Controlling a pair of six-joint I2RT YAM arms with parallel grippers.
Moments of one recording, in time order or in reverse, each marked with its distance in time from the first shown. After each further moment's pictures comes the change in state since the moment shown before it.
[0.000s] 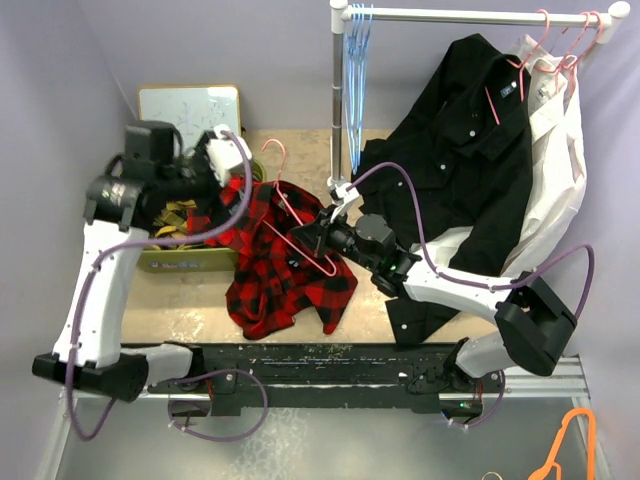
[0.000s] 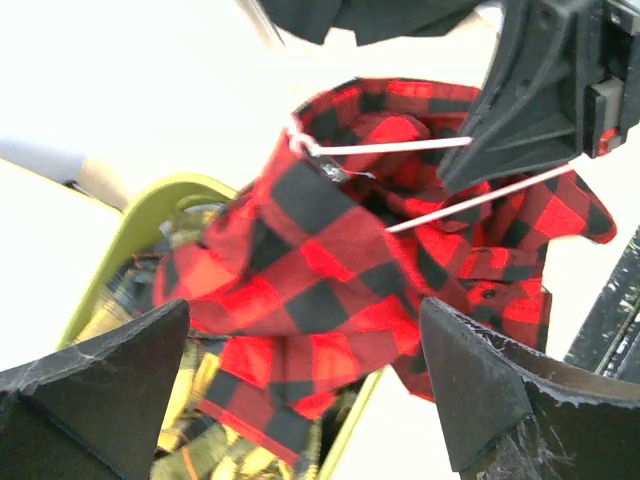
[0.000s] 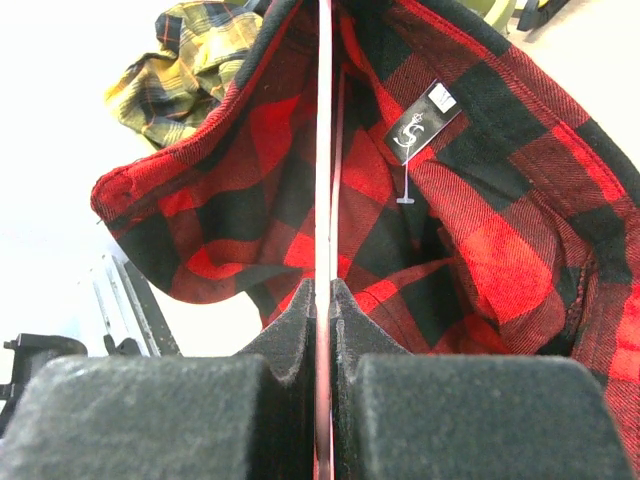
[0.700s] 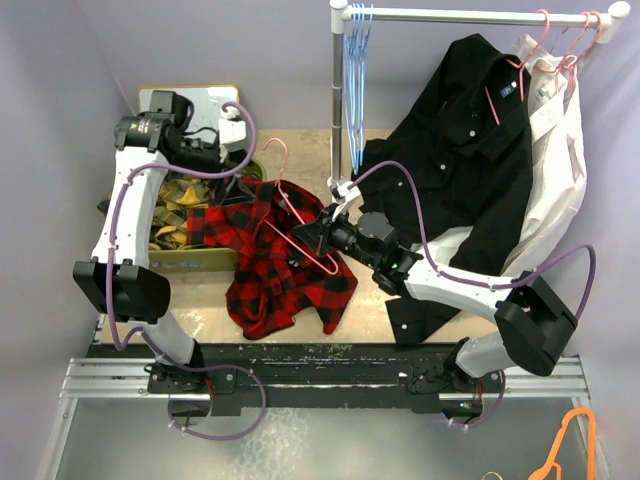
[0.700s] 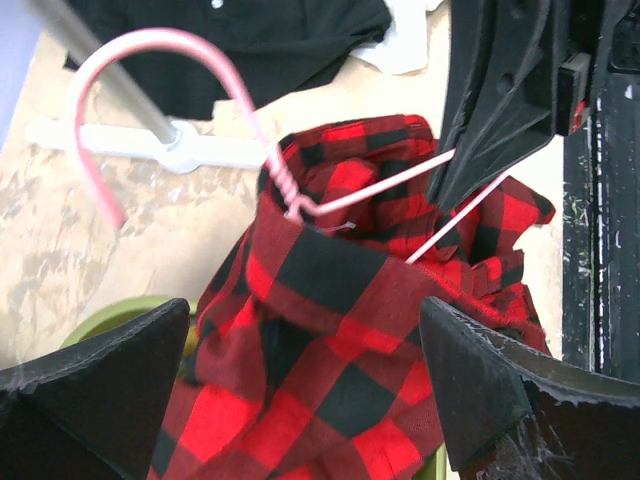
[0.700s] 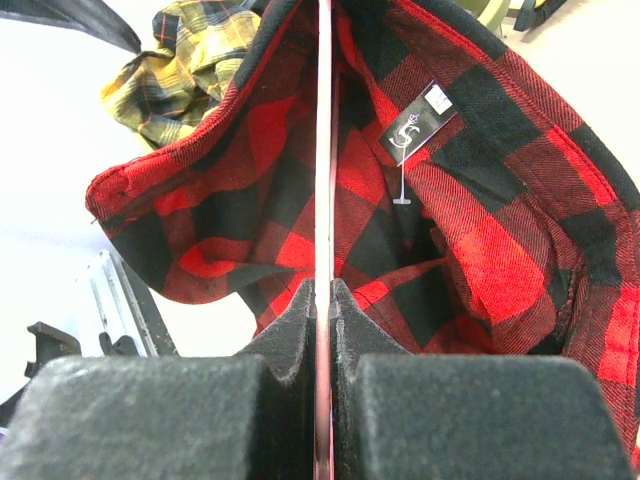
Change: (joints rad) left arm 0.219 0.475 0.333 -0.309 0.565 0.484; right arm -0.024 0.001 -0.002 0.002 -0.029 -0.005
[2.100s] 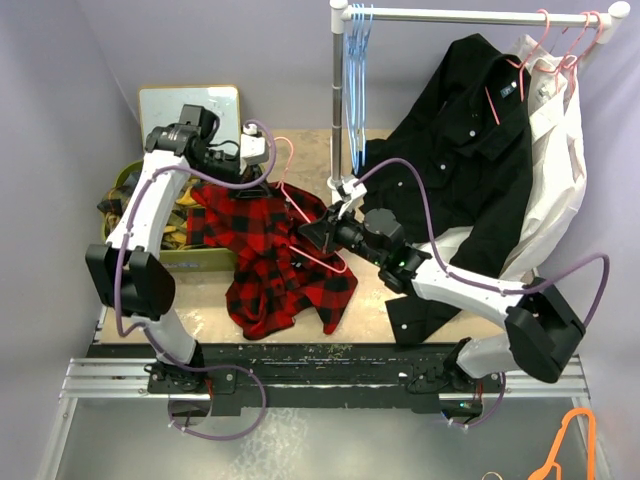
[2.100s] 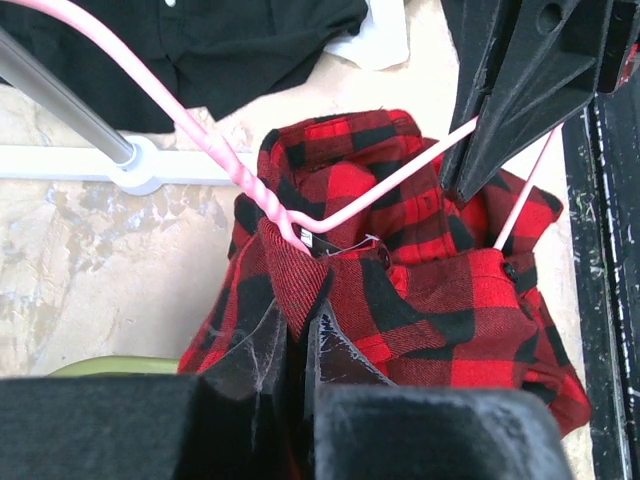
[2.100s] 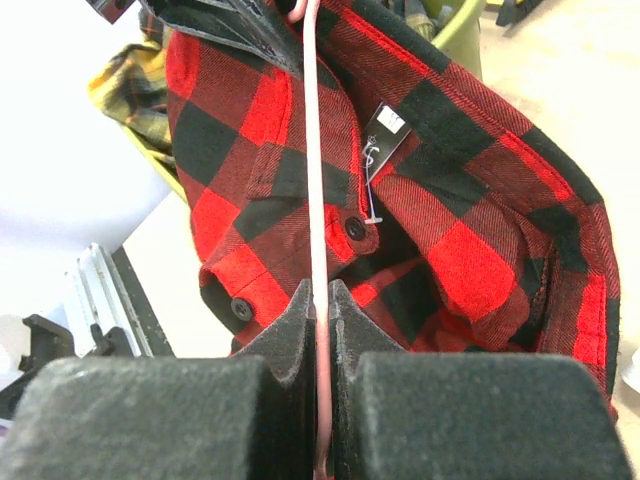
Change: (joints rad) left arm -0.087 0.069 -0.151 0.140 0.026 0.024; right arm -0.023 -0.032 0.000 -0.066 -0.021 -0.019
